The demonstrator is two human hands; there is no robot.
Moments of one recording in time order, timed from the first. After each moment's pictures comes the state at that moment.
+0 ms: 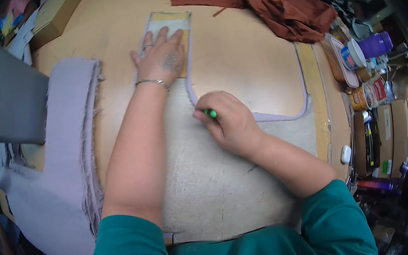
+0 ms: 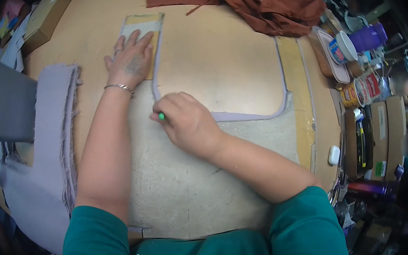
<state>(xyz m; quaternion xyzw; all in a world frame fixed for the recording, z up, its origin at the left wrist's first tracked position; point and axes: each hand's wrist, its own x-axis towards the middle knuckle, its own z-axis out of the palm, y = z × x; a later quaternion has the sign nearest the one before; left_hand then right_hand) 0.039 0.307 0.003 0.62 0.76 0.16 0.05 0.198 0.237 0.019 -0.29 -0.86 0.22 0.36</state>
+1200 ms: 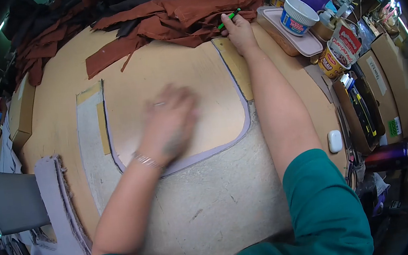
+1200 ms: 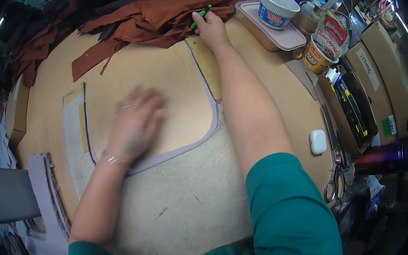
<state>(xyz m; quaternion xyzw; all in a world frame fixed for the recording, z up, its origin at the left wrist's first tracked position) 0.185 0.305 0.027 0.86 0.49 0.14 0.07 0.411 0.485 -0.007 -0.50 -0.53 0.35 0.59</state>
